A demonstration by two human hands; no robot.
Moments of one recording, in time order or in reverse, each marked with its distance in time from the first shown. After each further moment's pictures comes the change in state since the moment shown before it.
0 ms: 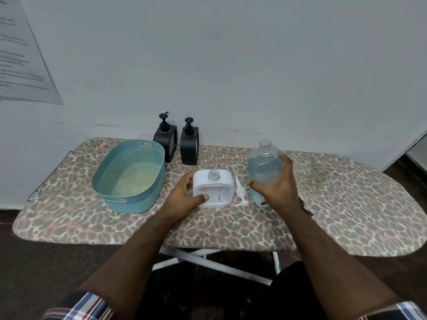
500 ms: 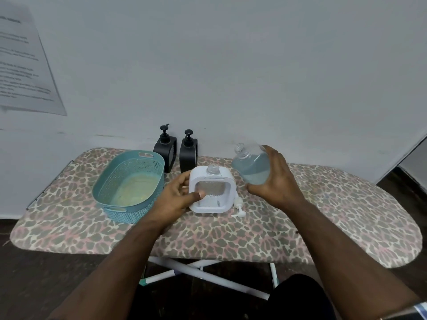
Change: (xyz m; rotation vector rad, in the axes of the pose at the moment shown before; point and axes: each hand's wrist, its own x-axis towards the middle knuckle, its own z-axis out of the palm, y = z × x) left_hand -0.008 0.029 -0.015 -0.291 -0.054 0.084; right_hand 0.021 -0.050 -0.024 -0.275 -0.173 -0.286
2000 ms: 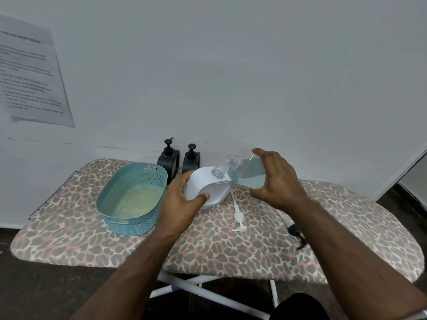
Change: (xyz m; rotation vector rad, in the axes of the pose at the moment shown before) left_hand -0.008 0.029 0.019 0.307 0.342 0.294; right_hand 0.031 -0.023 -0.019 -0.391 -0.007 -0.216
